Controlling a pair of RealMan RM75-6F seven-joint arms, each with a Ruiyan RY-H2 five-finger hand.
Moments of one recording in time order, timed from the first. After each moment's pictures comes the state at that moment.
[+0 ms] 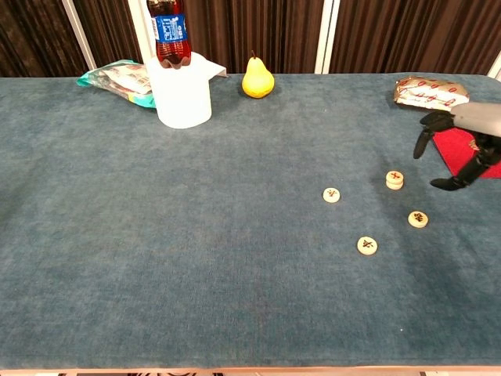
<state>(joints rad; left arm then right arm) -0.05 -1.06 -0.11 -1.63 1.33 1.47 0.01 0.66 -1.37 0.10 -1.76 -0.74 1.17 -0.46</state>
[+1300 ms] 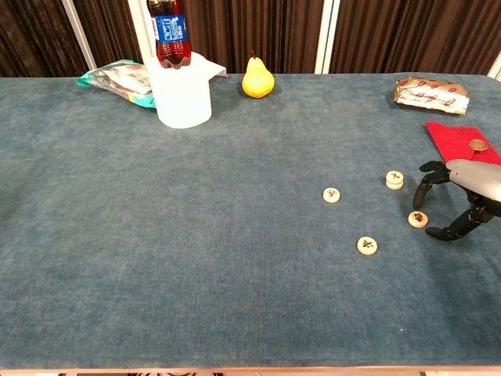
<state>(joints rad) -0.05 -1.06 -0.11 -1.63 1.32 1.47 0.02 0.55 -1.54 0.10 -1.58 -0.80 1.14 -0.42</state>
